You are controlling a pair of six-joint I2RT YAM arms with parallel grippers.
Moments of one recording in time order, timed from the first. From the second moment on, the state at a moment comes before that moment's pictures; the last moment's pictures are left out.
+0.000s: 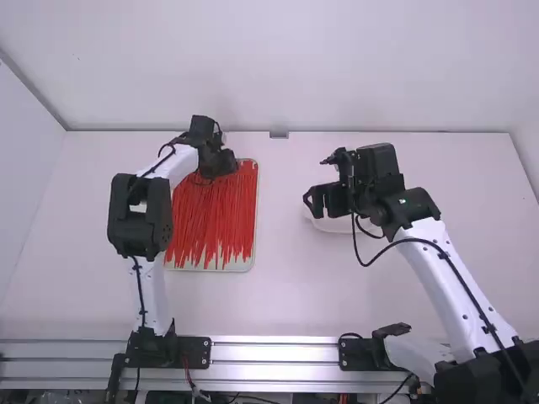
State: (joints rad) left arm -0.08 2.17 1.62 -0.53 0.28 -0.30; right arm 0.30 1.27 1.15 -0.77 -0.32 0.07
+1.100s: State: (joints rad) left arm -0.08 2.22 1.61 -0.45 0.22 -0.31; right arm 0.30 1.27 1.15 -0.79 -0.31 0.07
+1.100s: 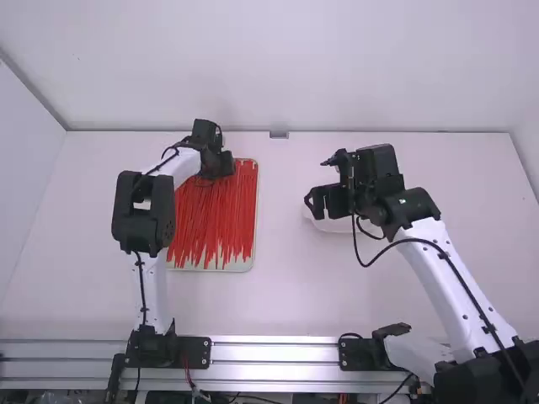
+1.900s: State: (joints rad) left arm -0.08 2.22 1.57 -0.42 0.22 -0.32; right arm 0.30 1.27 1.15 -0.79 -0.31 0.07
